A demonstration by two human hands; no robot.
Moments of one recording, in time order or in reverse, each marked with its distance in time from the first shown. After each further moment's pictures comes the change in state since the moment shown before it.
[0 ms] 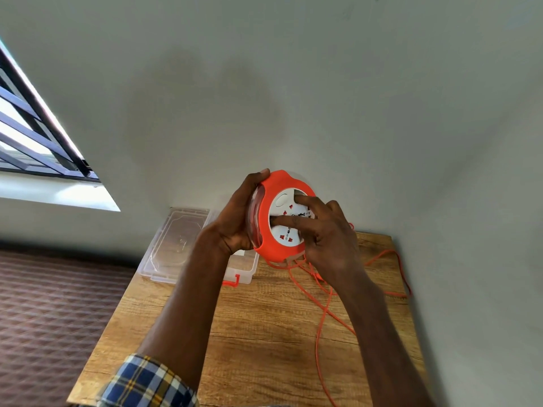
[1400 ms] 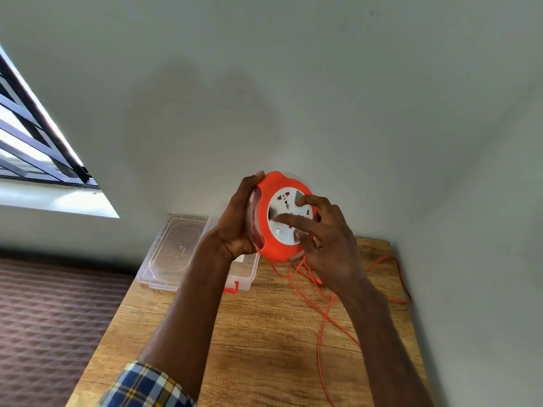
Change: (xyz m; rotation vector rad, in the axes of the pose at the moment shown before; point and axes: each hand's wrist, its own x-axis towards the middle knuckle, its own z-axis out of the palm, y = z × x) left_hand 0.000 0.000 0.007 -0.083 -0.015 0.081; right_hand 0.001 0.001 -0.004 0.045 0.056 -0.003
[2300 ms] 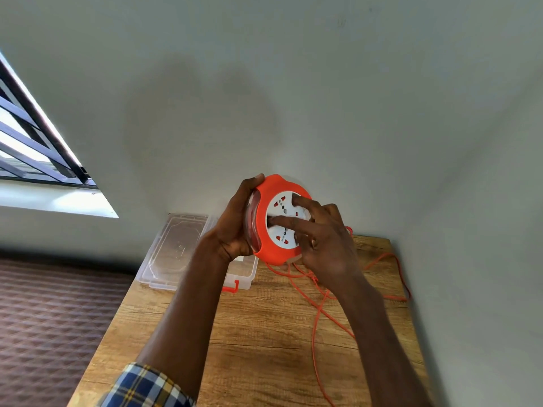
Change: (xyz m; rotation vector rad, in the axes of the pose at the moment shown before) left_hand 0.001 -0.002 -0.009 0.035 0.066 -0.040; right_hand 0.002 -0.006 0.002 -0.046 -0.072 0.023
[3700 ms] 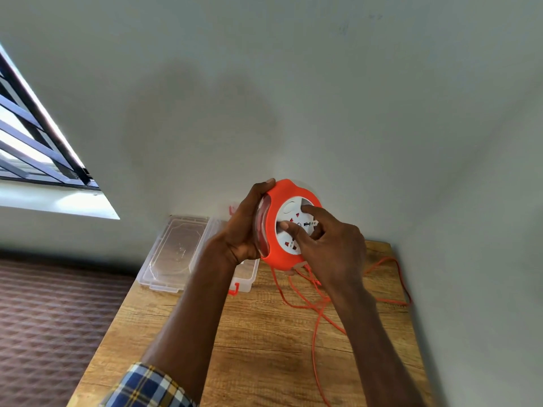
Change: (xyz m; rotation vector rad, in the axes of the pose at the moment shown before) left_hand -0.002 -0.002 0.019 0.018 -0.043 -0.007; right_hand 0.000 -0.009 0.005 0.045 0.283 0.294
